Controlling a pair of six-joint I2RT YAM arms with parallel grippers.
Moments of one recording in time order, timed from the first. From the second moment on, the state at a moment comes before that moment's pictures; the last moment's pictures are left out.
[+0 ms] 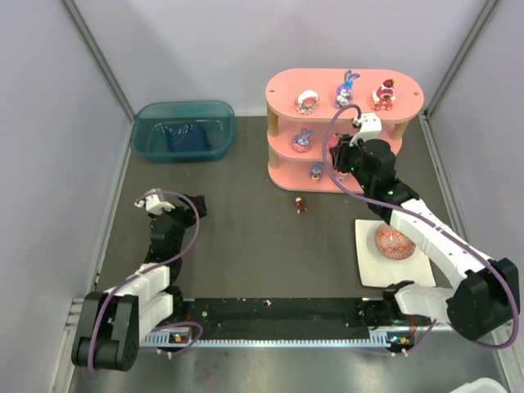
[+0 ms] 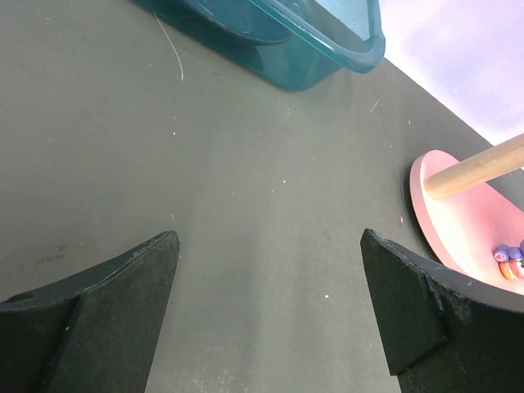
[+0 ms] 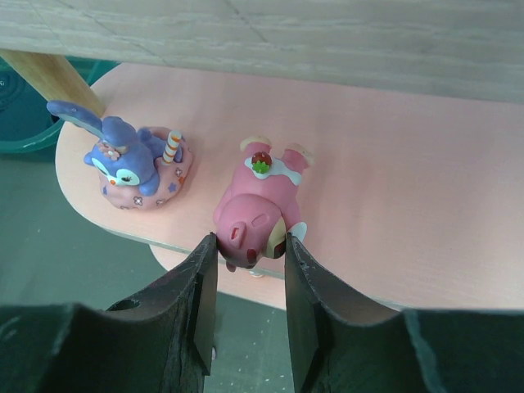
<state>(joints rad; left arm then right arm) -0.09 1.00 0.10 0.74 -0.09 -0.63 0.43 1.19 0.94 0.05 0.18 0.17</state>
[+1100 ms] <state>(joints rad) -0.09 1.00 0.10 0.74 -0.09 -0.63 0.41 1.23 0.89 0.09 0.19 0.17</state>
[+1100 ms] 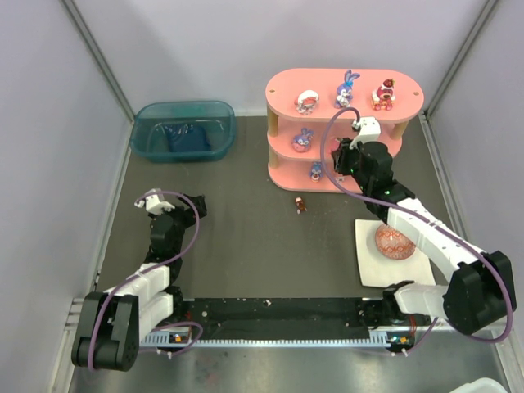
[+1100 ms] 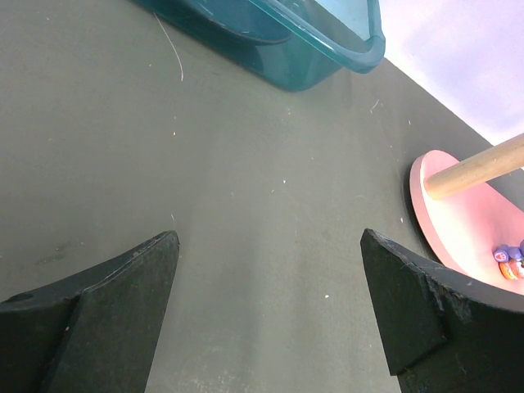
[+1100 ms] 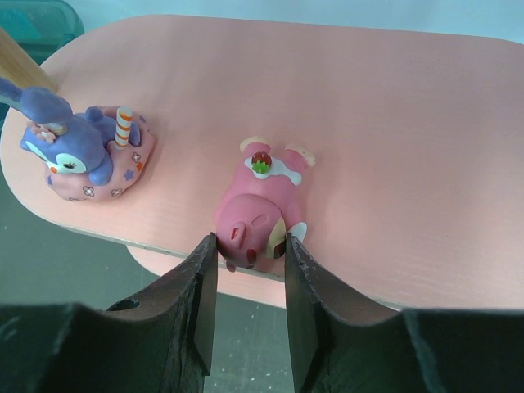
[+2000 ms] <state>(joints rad) -0.09 1.00 0.10 0.74 -0.09 -0.63 0.39 1.26 0.89 0.14 0.15 0.17</state>
